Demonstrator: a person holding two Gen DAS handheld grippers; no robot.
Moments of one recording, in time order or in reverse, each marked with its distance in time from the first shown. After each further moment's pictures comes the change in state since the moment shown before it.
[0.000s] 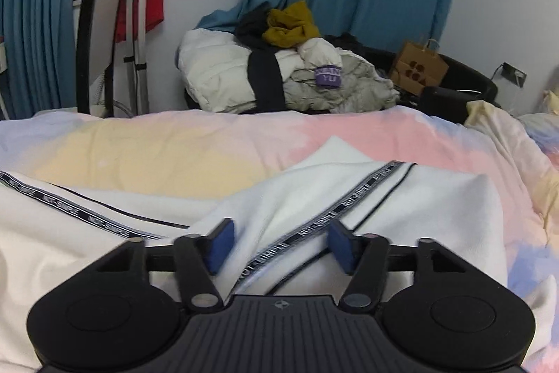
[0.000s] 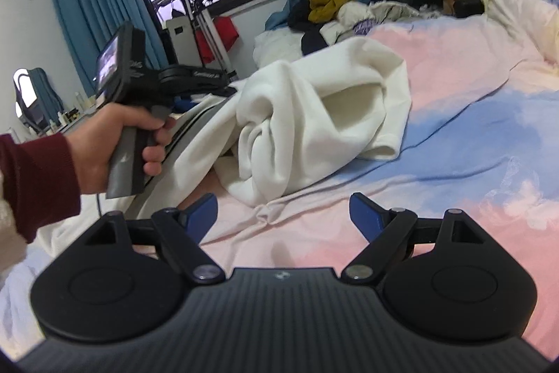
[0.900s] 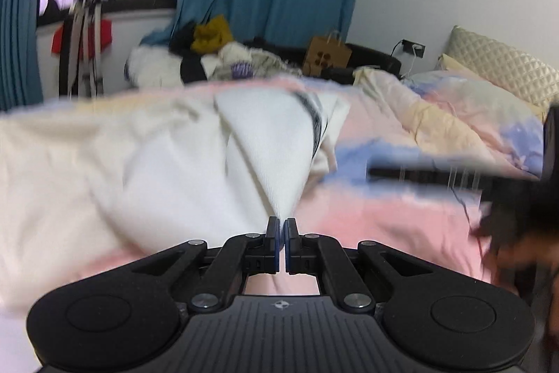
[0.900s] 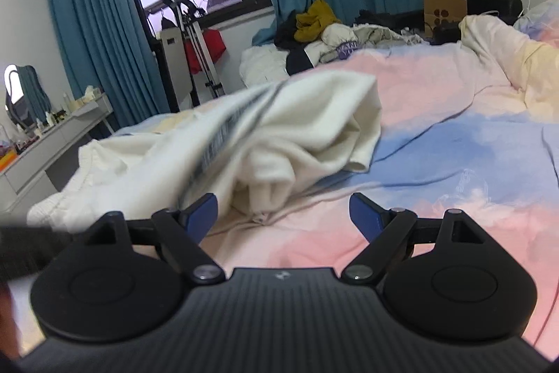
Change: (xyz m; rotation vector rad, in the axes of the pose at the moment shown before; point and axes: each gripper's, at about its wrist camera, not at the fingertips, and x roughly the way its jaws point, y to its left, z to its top) left arm -0.249 -0.056 -0.197 0.147 -0.042 -0.189; right arm -0.063 0.019 0.001 -0.044 -0.065 -0.088
